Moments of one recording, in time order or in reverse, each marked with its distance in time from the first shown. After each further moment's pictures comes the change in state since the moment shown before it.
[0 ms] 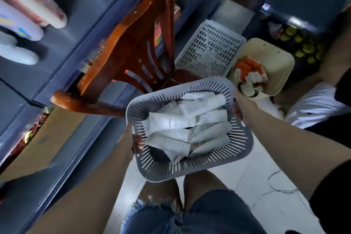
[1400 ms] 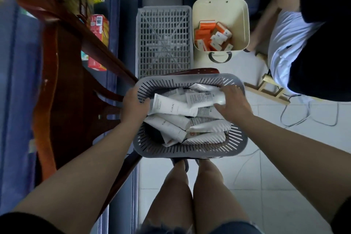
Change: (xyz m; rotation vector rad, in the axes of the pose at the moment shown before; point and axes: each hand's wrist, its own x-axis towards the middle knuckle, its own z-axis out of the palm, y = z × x) left_hand 0.078 0.156 0.135 1.235 -0.022 1.005; right_hand 0.013 0.048 0.025 -0.826 0.309 -0.460
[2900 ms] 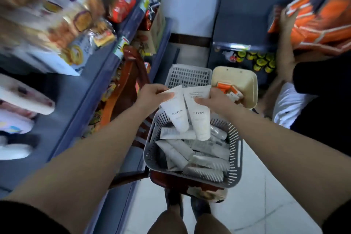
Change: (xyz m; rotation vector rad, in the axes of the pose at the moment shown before) left_hand -0.072 0.104 -0.112 -0.333 0.065 0.285; right_hand -0.038 -0.116 -0.132 0.787 -0.239 -0.287
